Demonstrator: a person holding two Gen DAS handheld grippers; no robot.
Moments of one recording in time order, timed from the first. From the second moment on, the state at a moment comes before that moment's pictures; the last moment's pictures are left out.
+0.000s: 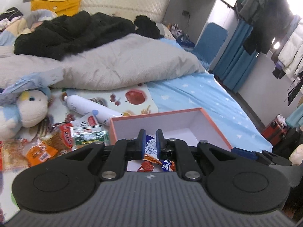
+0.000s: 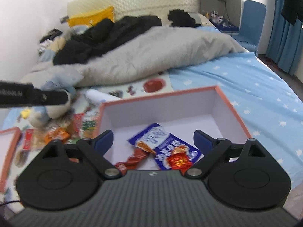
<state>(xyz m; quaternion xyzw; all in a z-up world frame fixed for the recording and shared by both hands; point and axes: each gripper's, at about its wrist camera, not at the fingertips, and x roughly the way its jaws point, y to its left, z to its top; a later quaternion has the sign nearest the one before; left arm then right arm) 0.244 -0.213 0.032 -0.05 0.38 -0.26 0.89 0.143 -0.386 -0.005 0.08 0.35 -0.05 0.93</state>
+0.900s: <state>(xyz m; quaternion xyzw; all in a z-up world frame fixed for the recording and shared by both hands) 0.136 -0.025 0.054 -0.10 0.35 -0.13 0.92 0.059 -0.257 0.098 0.06 0.36 0.11 0.93</state>
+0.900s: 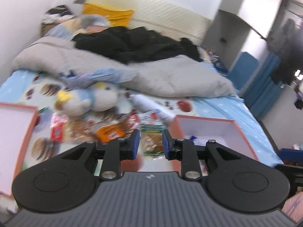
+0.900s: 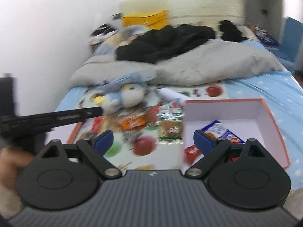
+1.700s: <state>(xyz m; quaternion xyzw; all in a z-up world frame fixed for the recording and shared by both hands) 0.165 0.040 -0.014 -0.16 0.40 -0.06 0.90 0.098 -0.192 0.113 0.02 0.44 0.19 0.88</state>
